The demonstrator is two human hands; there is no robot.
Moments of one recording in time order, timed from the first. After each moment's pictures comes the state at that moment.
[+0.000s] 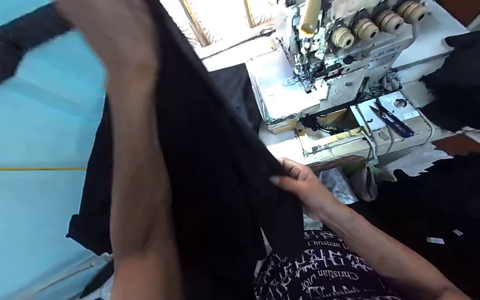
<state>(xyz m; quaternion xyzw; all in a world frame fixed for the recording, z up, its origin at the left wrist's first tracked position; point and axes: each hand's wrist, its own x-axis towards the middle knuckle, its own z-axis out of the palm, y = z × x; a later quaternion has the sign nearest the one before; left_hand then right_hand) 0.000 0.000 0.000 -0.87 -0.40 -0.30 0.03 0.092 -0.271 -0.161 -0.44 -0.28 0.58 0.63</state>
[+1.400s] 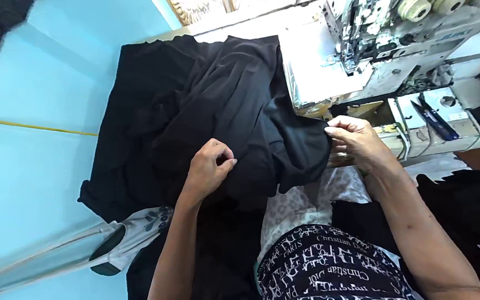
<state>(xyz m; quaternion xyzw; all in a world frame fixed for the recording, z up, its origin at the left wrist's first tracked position) -0.130 -0.103 -0.158 -0.89 -0.37 -0.13 -0.24 0.180 -0.250 -0.192 -0.61 -0.39 0.42 0.55</state>
